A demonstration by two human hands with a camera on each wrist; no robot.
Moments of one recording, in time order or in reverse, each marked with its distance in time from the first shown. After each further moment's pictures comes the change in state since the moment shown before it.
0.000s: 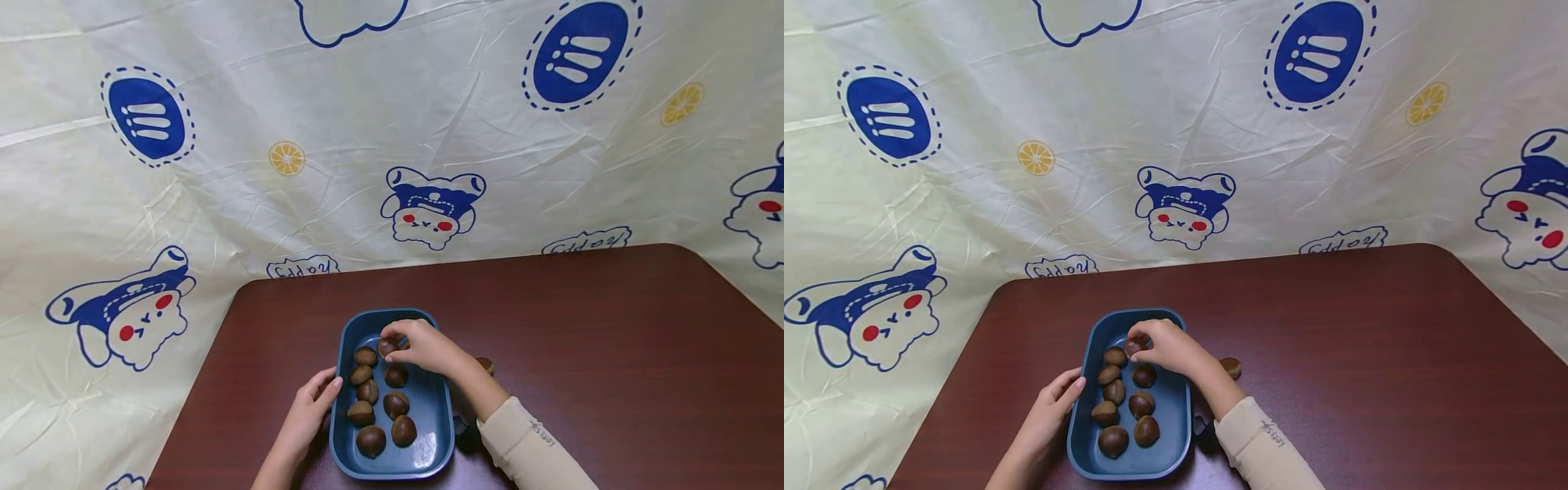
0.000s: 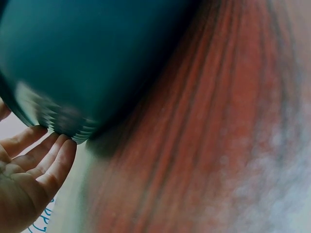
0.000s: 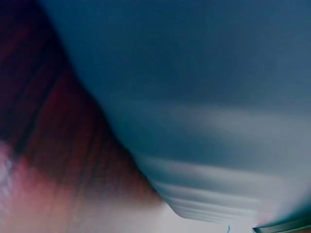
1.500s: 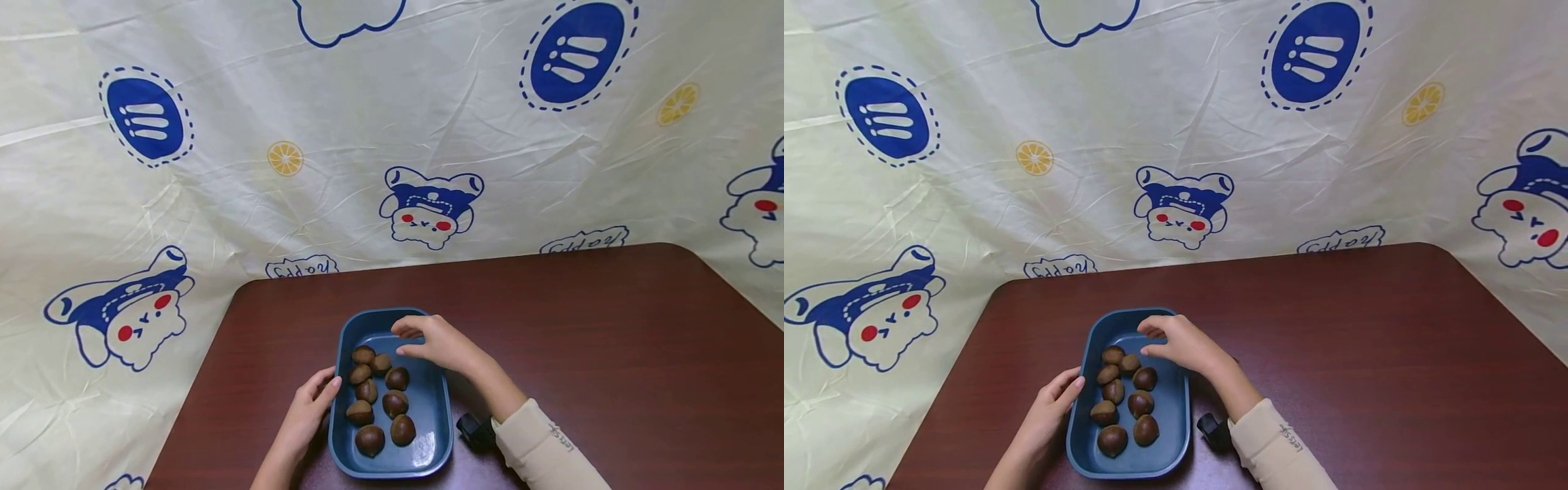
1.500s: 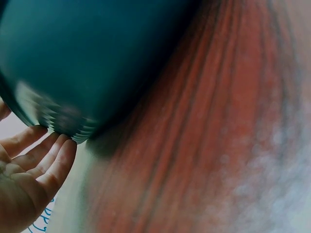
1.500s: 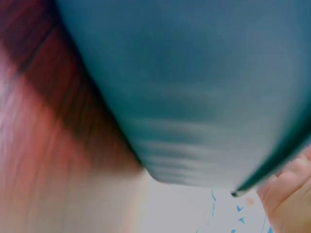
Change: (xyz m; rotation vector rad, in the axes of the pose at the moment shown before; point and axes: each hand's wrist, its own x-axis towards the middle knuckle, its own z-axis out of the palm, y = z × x) left_hand -0.001 0.001 0.000 0.011 0.004 0.005; right_hand -0.019 0.001 -0.017 0.100 0.026 0.014
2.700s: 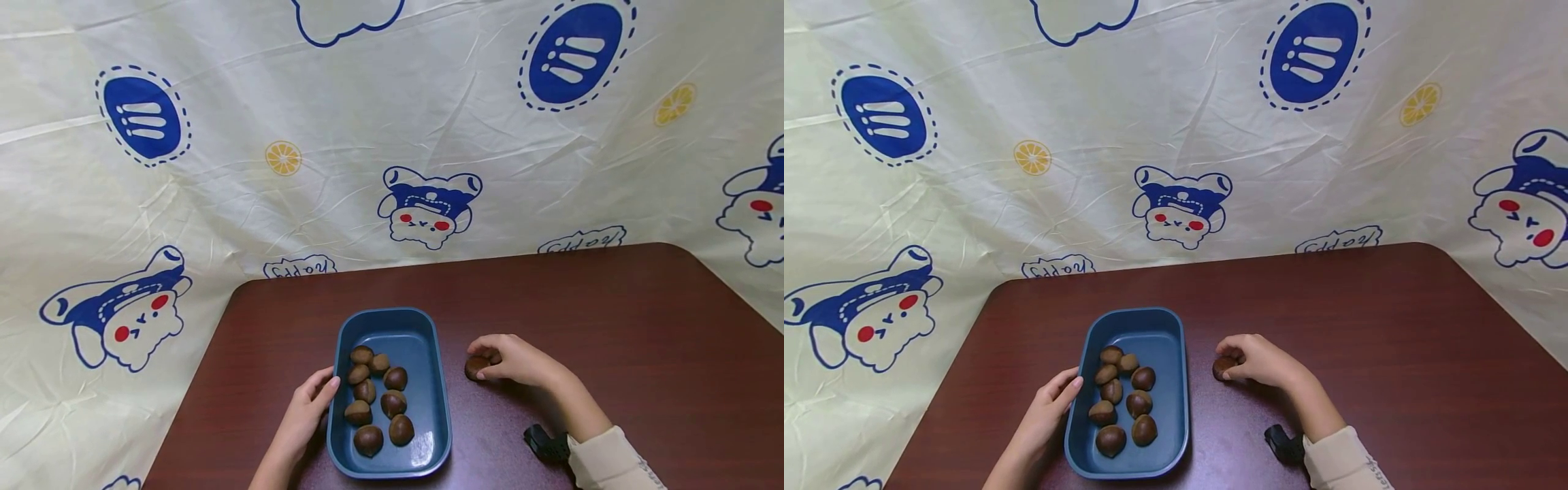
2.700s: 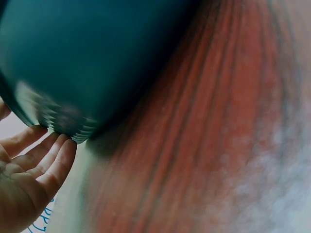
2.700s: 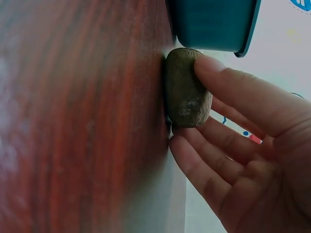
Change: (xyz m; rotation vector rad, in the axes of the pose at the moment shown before) left_hand -0.001 0.001 0.000 -0.009 -0.007 0.009; right_hand -0.082 0.063 -0.052 -0.133 -0.055 0.116
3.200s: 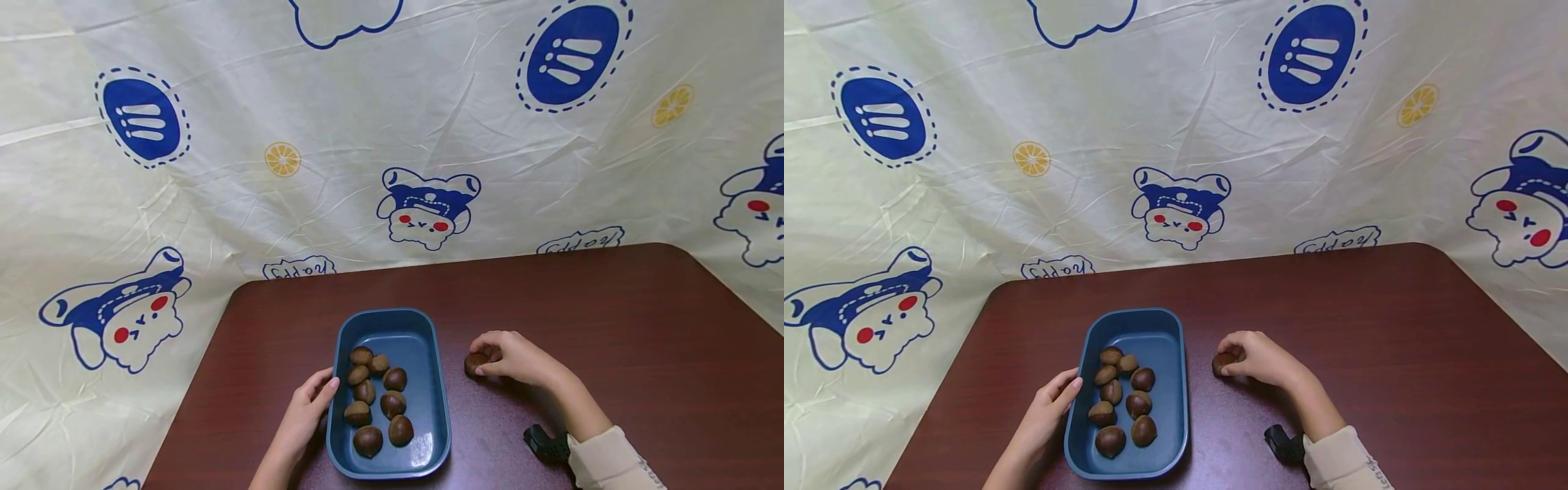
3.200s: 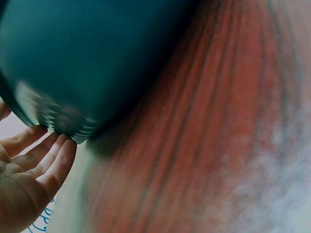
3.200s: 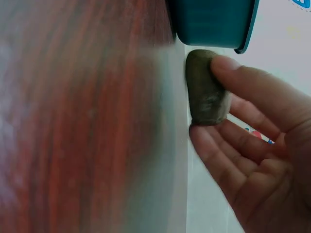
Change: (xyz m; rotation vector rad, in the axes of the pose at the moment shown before) left_hand 0.000 0.000 0.001 0.010 0.005 -0.005; right_hand -0.002 0.002 -0.001 0.021 0.053 0.007
